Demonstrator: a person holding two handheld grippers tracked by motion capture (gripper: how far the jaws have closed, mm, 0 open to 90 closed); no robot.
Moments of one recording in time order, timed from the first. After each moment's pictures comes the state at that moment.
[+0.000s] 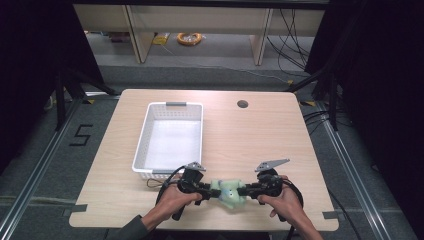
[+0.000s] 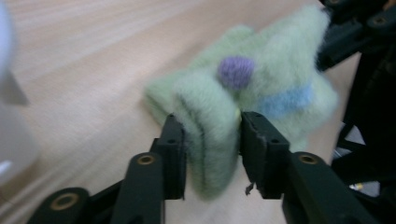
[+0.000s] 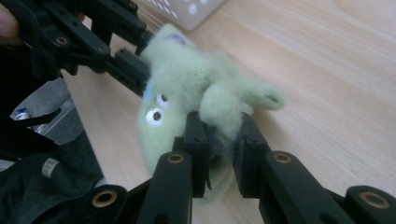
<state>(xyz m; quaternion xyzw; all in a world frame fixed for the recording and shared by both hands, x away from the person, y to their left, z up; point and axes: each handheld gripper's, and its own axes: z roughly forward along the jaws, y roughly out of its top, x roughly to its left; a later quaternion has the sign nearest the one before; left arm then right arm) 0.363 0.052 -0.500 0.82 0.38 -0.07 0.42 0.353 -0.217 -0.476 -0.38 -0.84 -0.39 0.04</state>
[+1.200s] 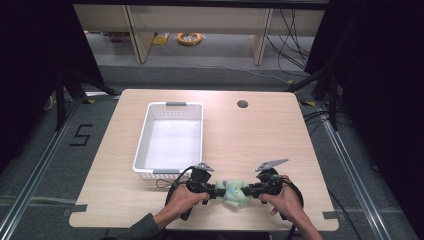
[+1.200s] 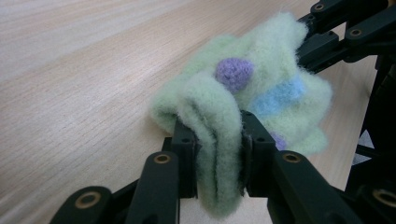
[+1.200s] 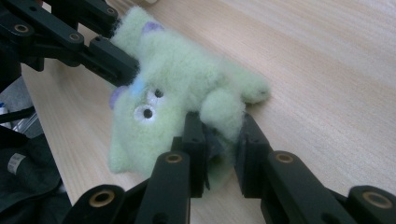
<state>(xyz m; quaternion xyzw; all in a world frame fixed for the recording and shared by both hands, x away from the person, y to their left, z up) 0.366 0.030 -0.510 0.82 0.39 -0.07 0.41 0.364 -0.224 -0.494 -0.40 -0.85 -0.35 0.03</state>
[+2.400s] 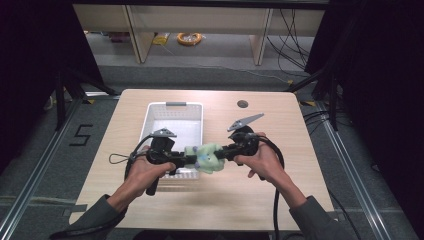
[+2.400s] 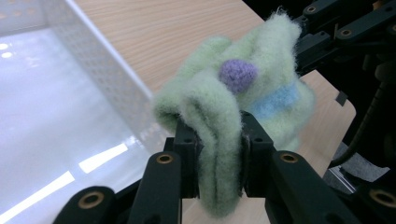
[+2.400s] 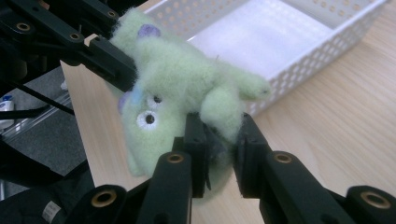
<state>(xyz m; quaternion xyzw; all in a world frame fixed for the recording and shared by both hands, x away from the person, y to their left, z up) 0.382 0.122 -0.389 0.79 0.42 0.02 0.46 0.412 -0.138 -0.370 -0.31 -0.87 -0.39 0.00</state>
